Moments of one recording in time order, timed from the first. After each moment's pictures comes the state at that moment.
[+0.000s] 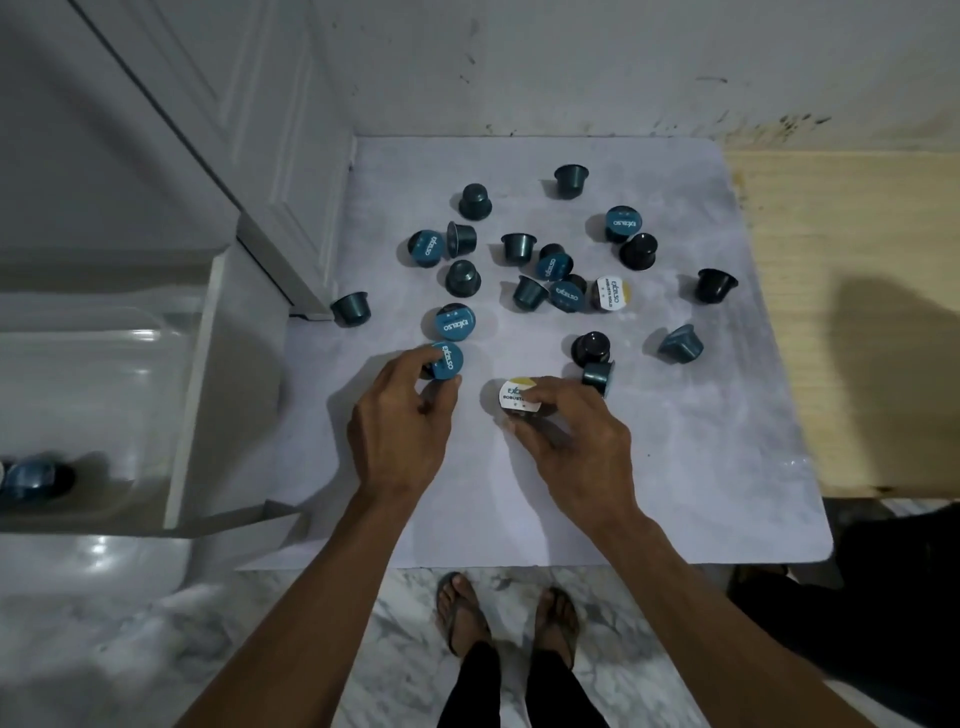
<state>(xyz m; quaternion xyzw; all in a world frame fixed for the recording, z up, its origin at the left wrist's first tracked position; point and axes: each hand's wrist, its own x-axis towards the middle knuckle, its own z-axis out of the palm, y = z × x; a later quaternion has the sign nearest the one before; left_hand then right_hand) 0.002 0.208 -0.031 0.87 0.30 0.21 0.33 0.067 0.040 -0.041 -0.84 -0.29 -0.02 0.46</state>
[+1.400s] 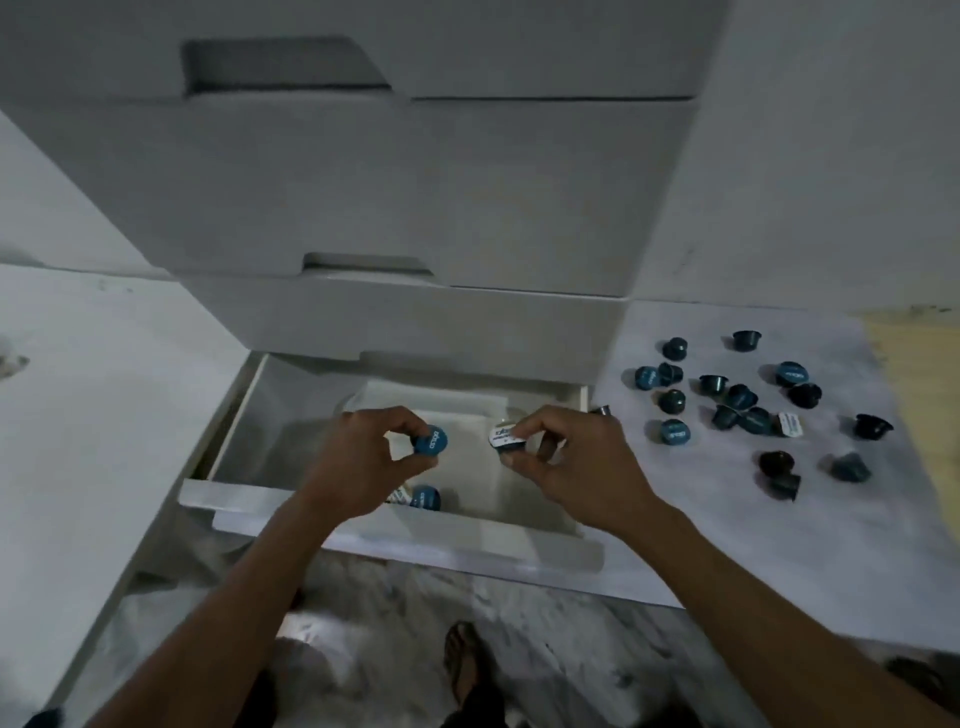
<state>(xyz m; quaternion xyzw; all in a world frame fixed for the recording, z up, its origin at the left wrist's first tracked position) -0.197 0.470 0.180 0.92 0.23 0.06 0.32 -0.051 0.264 0.166 -0.78 -0.40 0.13 0.46</state>
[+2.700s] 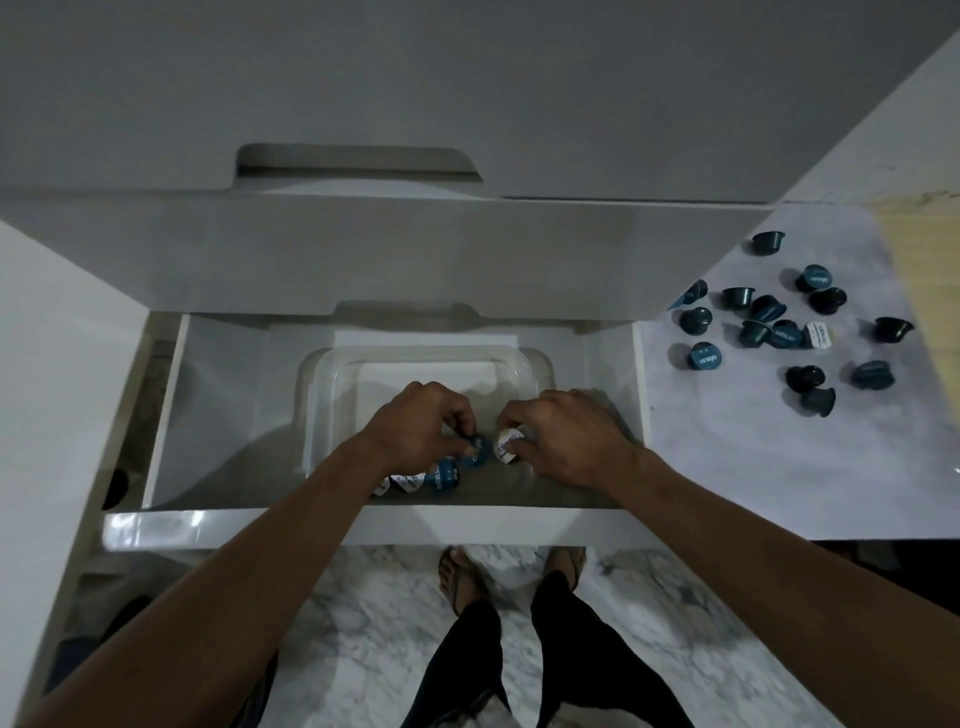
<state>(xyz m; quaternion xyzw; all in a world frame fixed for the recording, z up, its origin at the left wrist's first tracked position) -0.144 0.523 0.066 0.88 0.11 -0.21 0.42 -0.054 0.333 0.084 -0.85 -0.45 0.25 0.09</state>
